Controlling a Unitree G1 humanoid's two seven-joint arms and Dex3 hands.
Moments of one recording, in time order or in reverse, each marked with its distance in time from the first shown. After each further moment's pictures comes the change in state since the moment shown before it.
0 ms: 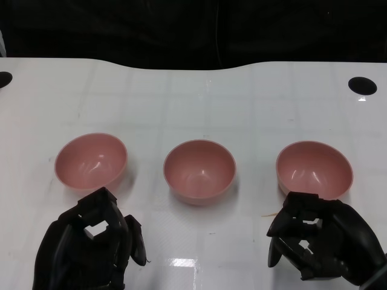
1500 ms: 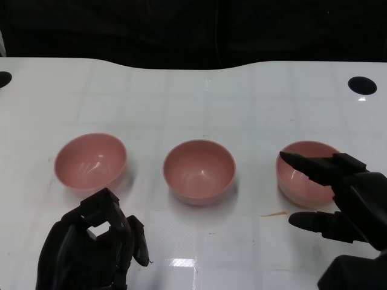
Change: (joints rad) left arm -0.006 -0.010 -0.005 0.025 0.000 -0.022 -0.018; right arm -0.058 -0.167 0.001 -0.135 -1.074 -0.082 -0.689
